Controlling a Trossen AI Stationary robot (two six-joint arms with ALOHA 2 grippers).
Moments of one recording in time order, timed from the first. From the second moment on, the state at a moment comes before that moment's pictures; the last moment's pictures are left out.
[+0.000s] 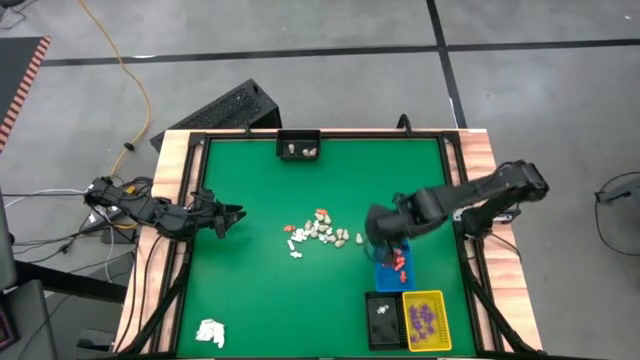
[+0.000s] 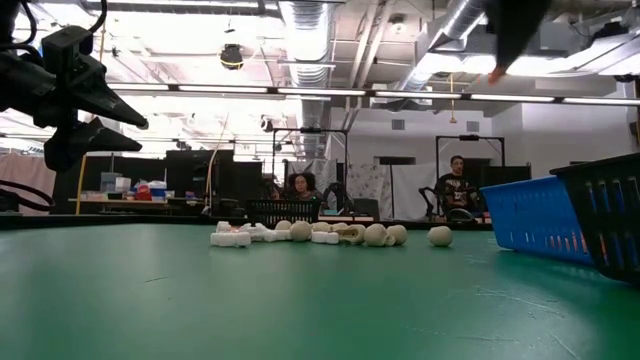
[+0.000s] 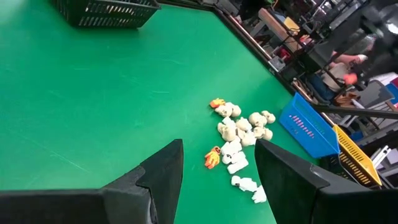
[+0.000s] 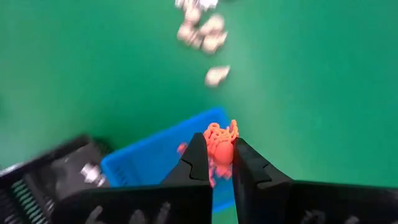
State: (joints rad) left arm -0.38 0.05 0.12 -0.37 -0.69 -0.89; right arm 0.34 1.48 1.45 -1.29 0.19 0.74
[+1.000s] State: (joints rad) left arm -0.38 0.05 0.12 -0.37 -0.70 -0.88; right arm 0.55 1.55 1.29 -1.27 0.08 1.04
